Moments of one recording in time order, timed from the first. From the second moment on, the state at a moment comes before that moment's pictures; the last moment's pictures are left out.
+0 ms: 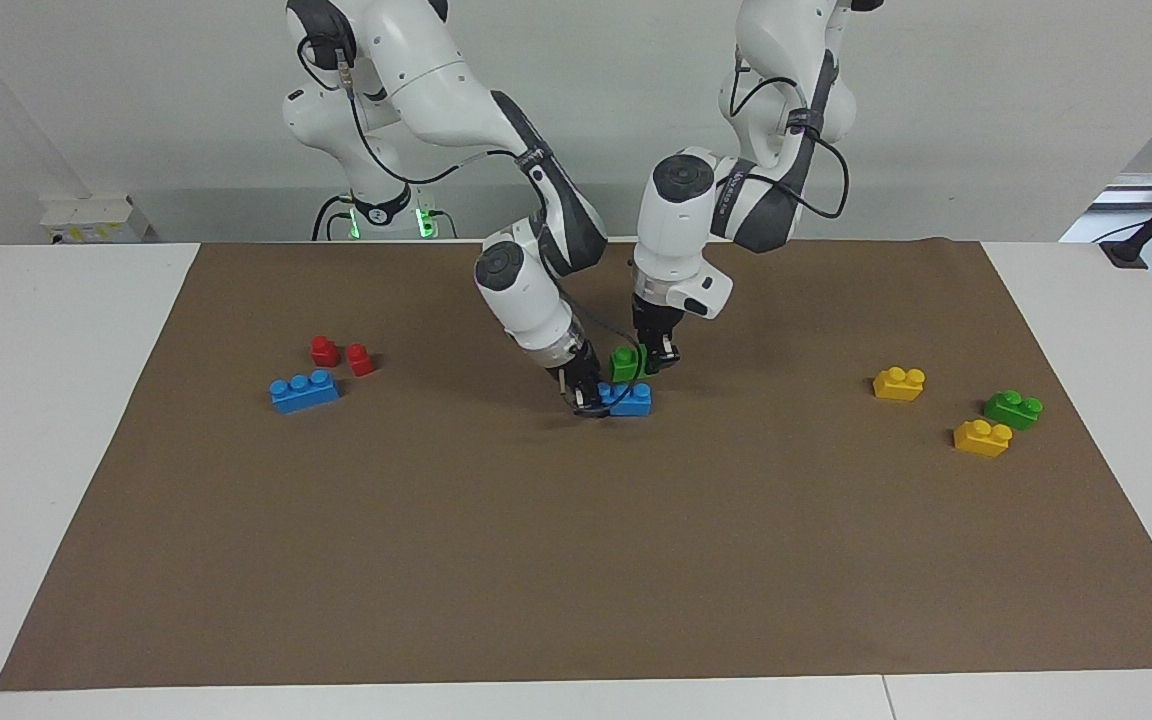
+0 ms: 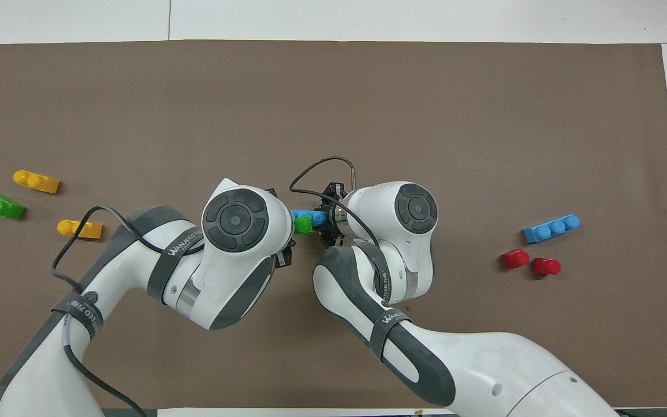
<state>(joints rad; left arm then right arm) -0.50 0.14 -0.14 -2.05 0.05 2.24 -2.37 0.56 0.44 0.06 -1.94 0.58 2.61 1.75</state>
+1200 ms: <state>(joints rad) -0.50 0.18 -0.12 -2.05 0.12 2.32 -2.37 0.56 0.44 0.06 -1.94 0.58 2.62 1.73</state>
